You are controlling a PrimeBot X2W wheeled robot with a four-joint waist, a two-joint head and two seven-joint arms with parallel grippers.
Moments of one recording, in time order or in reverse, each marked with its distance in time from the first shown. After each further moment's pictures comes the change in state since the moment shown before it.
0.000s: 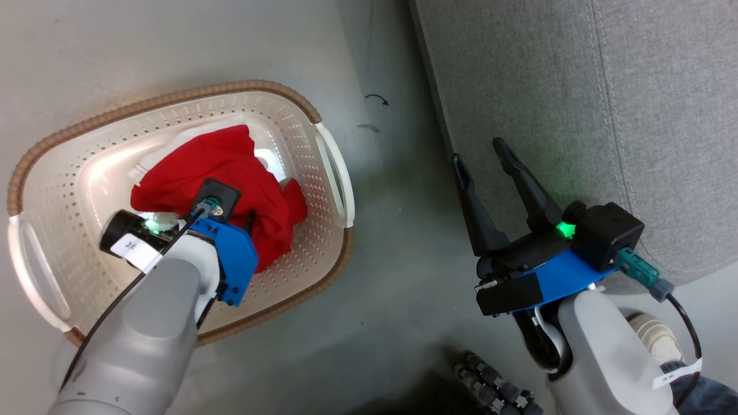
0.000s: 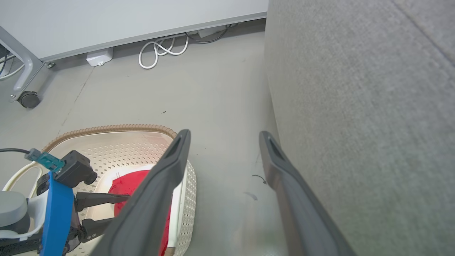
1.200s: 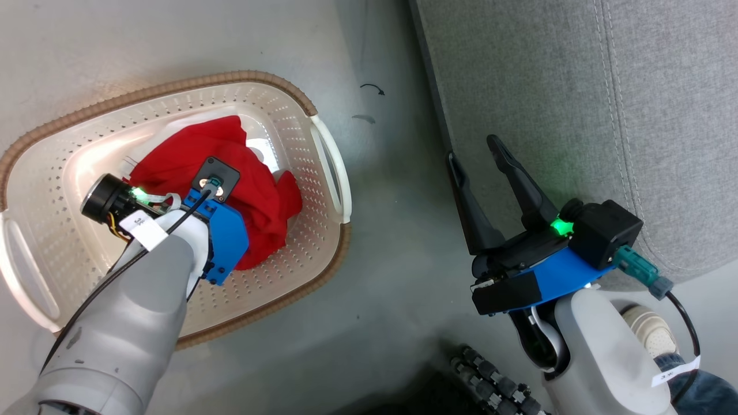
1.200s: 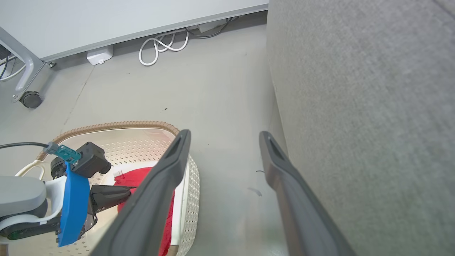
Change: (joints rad) left arm -0.129 0.009 -0.128 0.130 0.066 0.027 -0.050; right arm -0.008 0.000 0.021 -0.010 0.036 0.000 0.000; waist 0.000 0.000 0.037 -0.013
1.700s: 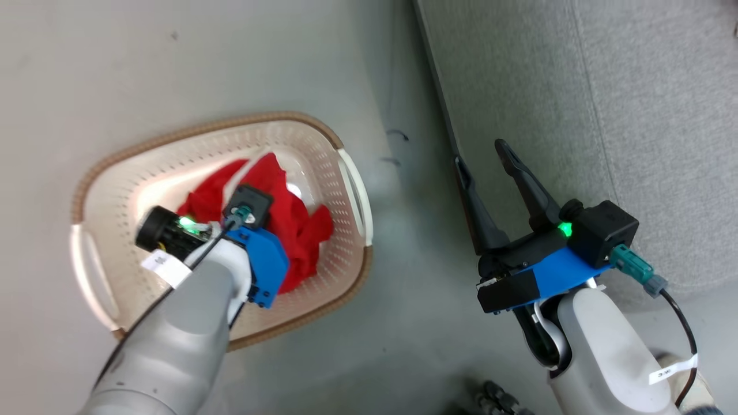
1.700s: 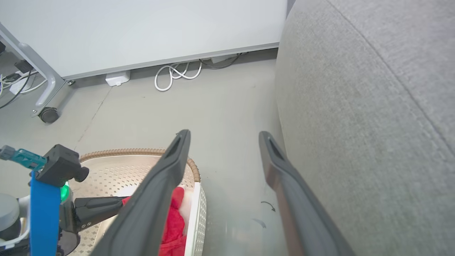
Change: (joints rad) left arm 0.068 -0.089 0.030 0.009 -0.101 -0.023 -0.122; right arm -0.005 0.001 -0.026 0.047 -0.055 0.000 0.000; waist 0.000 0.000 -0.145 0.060
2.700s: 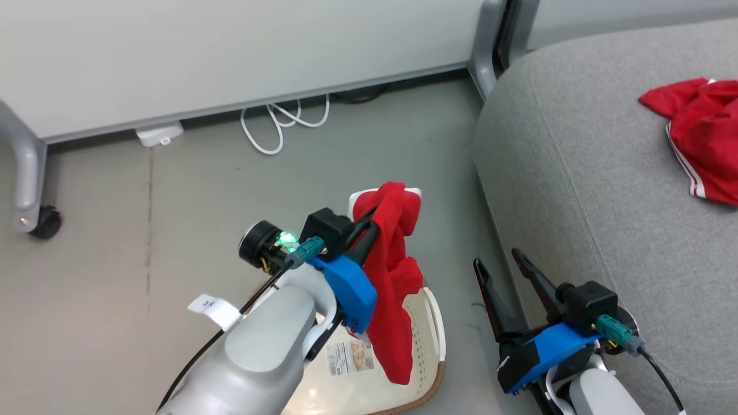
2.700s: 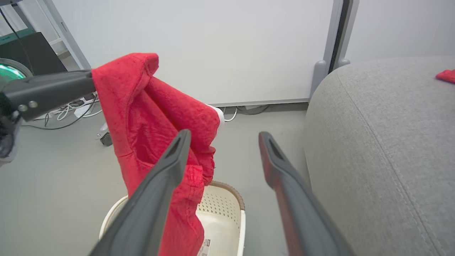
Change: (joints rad) left arm 0.148 -0.056 -0.140 -0.366 -0.230 -0.015 -0.091; right arm 0.200 0.001 -0.077 0.133 -0.085 0.000 0.051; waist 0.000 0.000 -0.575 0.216
